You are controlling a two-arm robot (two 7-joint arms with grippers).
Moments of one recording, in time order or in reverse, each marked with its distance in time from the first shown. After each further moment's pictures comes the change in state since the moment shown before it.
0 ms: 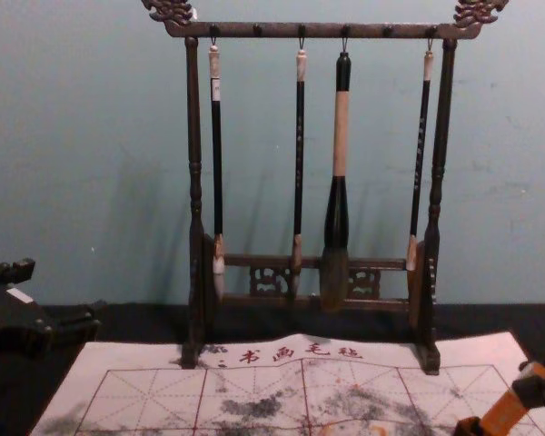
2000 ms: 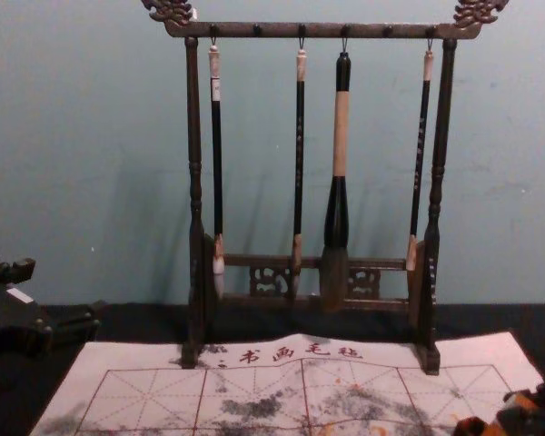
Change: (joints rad) left arm 0.000 0.000 0.000 0.000 0.000 0.000 0.000; right arm 0.046 -0.032 -0.058 0.097 0.016 -0.015 -0.003
